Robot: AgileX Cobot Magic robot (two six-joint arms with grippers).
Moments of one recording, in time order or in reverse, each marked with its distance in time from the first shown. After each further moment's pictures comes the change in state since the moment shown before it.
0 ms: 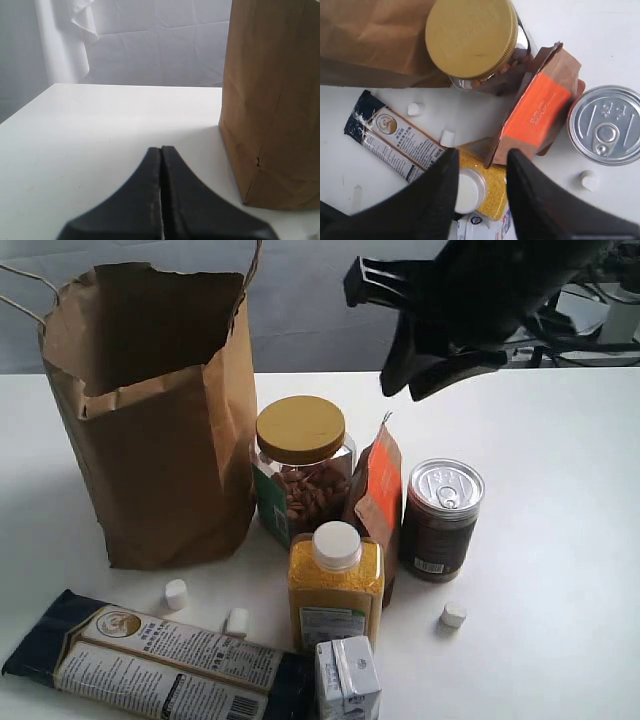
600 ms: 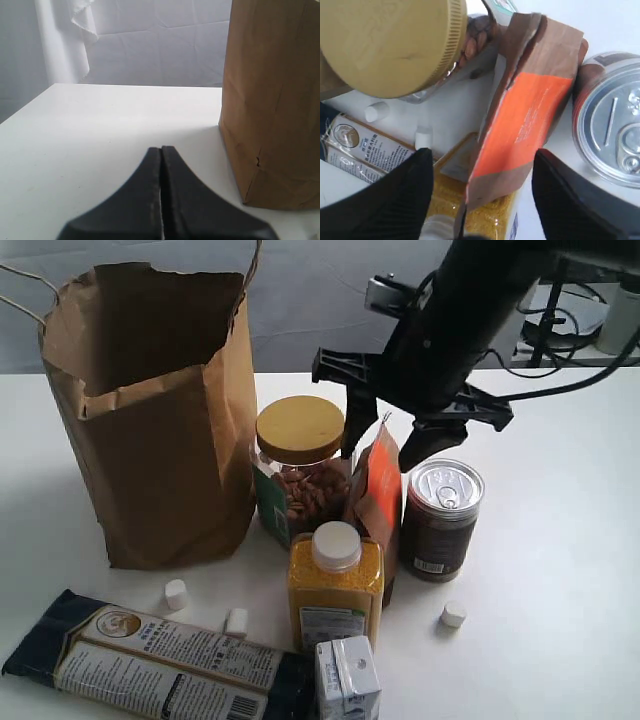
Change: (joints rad) left arm 0.000 0.000 0.000 0.000 0.000 0.000; right arm 0.000 0.242 -0.021 0.017 0.006 0.129
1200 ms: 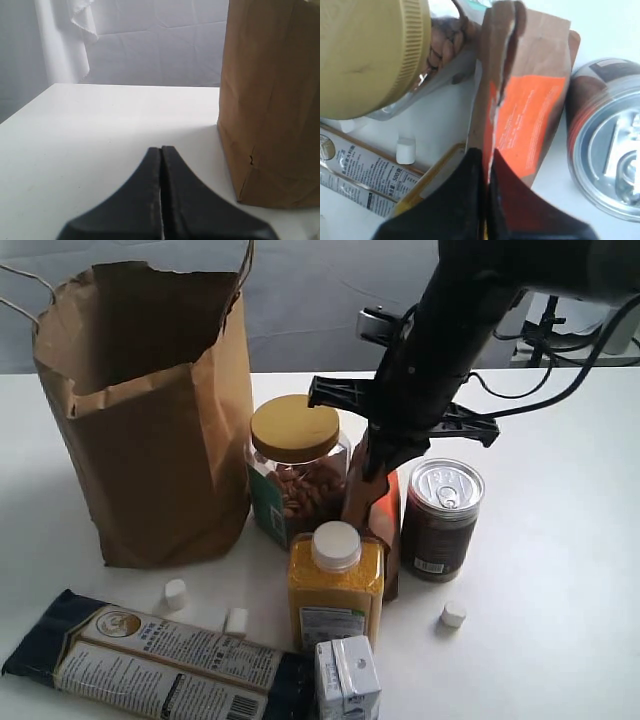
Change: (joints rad) left arm 0.000 0.000 0.000 0.000 0.000 0.000; right arm 0.009 0.055 -0.001 -0.027 -0.027 -0.005
